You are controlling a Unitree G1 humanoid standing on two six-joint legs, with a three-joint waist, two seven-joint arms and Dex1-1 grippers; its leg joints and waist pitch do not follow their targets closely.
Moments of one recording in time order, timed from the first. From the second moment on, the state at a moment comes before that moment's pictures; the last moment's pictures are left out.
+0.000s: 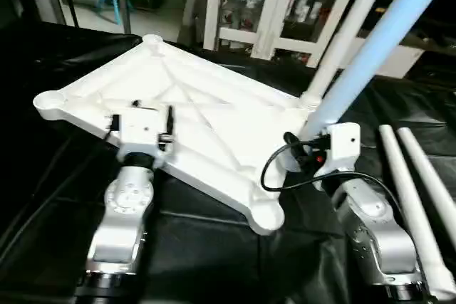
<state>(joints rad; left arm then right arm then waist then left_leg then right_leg) -0.22 0.11 0.03 -0.02 0.11 0.12 0.07 -0.18 -0.12 0.01 -0.07 0.18 0.34 0.25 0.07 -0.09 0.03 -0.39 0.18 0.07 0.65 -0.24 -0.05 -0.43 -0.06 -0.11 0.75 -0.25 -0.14</state>
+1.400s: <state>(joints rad) -0.26 0.11 0.00 0.00 0.06 0.18 -0.04 -0.21 -0.13 -0.01 -0.03 0.19 0.34 0.25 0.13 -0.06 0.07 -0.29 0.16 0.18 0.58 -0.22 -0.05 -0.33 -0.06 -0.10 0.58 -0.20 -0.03</state>
